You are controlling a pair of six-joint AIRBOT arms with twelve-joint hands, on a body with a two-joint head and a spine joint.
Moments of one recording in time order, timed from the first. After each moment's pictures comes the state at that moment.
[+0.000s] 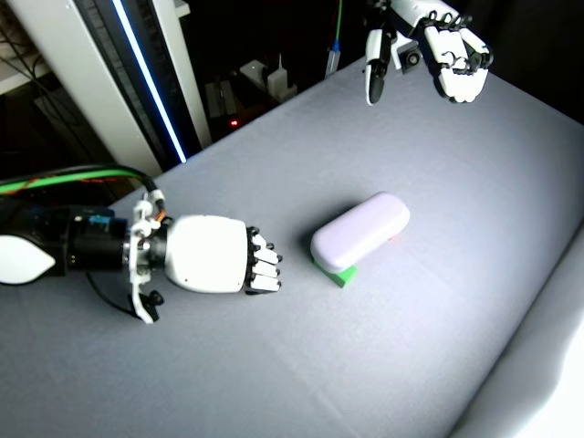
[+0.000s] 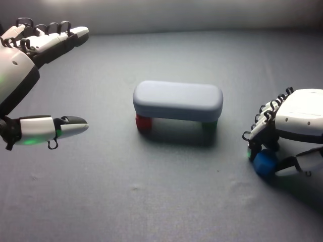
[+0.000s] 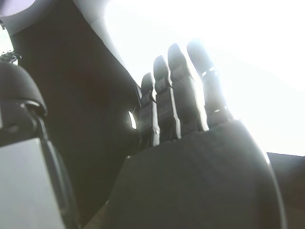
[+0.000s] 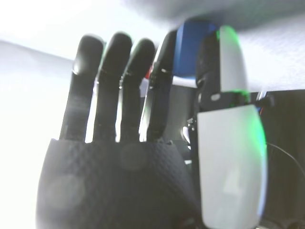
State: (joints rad) left arm 1.06 -0.80 0.90 -0.30 -1.20 0.89; right arm -0.69 -1.10 1.31 -0.57 0.60 -0.35
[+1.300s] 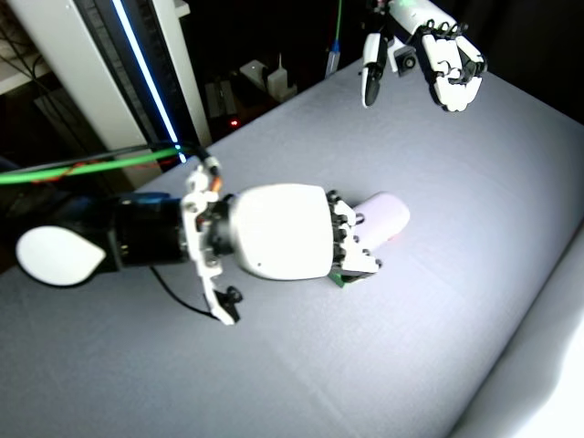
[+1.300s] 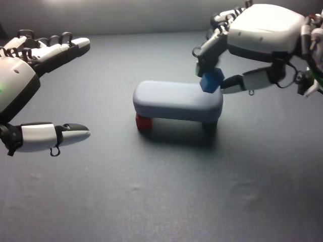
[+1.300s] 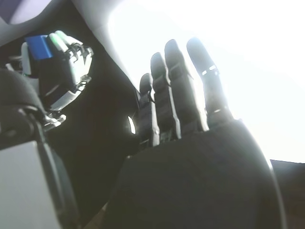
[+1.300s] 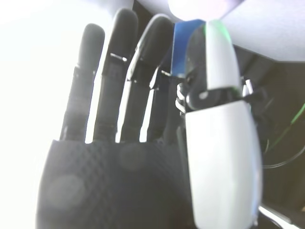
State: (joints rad) left arm 1.09 -0.82 0.91 -0.32 -1.20 0.88; right arm -0.36 -1.27 1.50 -0.62 0.59 -0.34
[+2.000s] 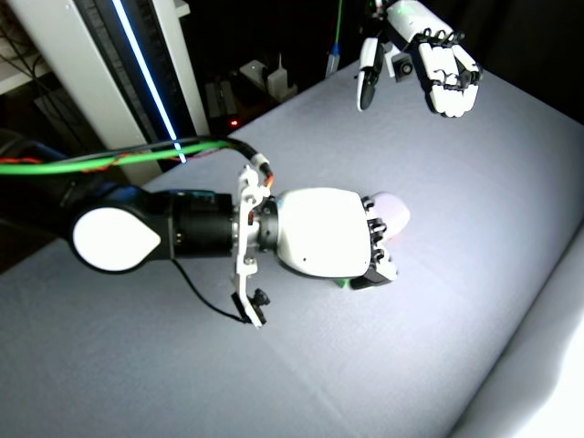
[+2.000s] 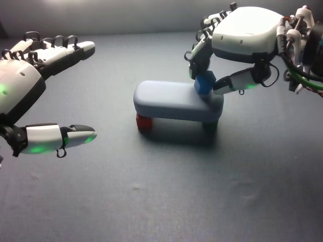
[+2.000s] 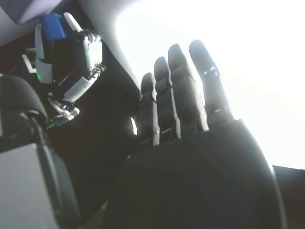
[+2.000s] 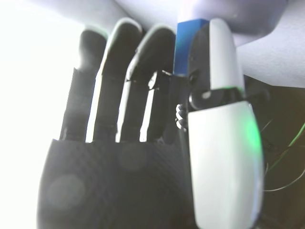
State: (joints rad) left arm 1.08 -0.83 0.92 -0.31 -1.19 0.86; right arm -0.34 -1.34 1.56 -0.68 0.50 -0.34
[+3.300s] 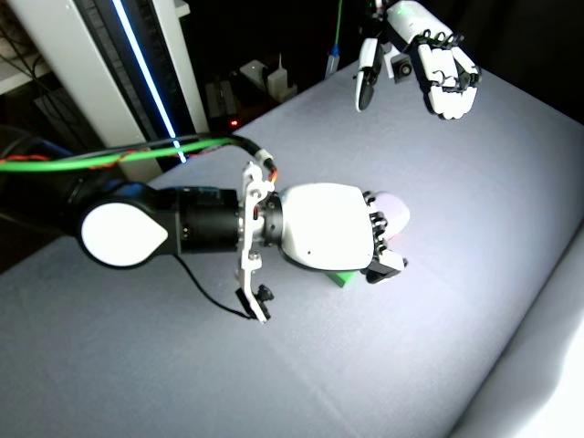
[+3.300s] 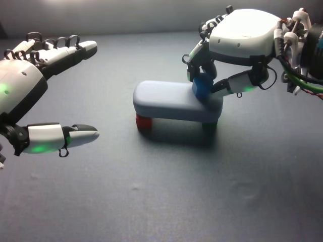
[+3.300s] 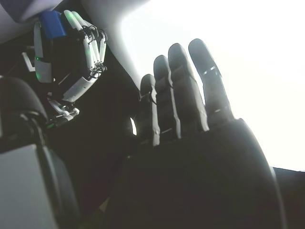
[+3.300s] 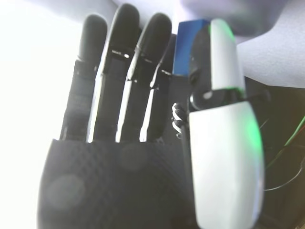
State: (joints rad) left arm 1.08 -0.84 0.93 -0.31 -1.18 0.85; right arm -0.34 -1.34 1.55 -0.70 0.49 -0.34
